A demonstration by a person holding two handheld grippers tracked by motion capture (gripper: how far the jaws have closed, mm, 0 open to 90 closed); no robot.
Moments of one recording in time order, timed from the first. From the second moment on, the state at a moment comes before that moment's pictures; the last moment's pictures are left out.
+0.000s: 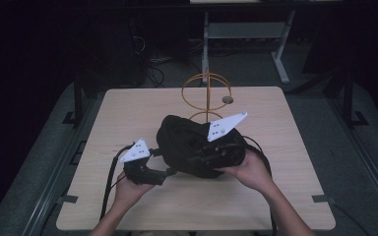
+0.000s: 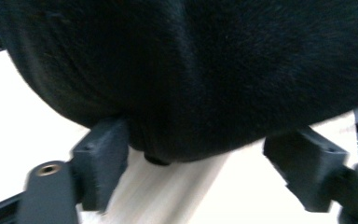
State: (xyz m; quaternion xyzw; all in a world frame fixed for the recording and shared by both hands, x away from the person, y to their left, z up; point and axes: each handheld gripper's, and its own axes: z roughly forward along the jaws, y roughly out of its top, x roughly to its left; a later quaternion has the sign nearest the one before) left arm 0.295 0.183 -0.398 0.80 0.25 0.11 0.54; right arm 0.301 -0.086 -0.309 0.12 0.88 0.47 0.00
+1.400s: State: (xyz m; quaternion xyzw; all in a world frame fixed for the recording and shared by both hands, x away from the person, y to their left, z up) left arm 0.299 0.206 -0.293 0.77 0.21 0.16 0.58; right arm 0.305 -0.123 -0.312 0.17 0.83 0.53 0.00
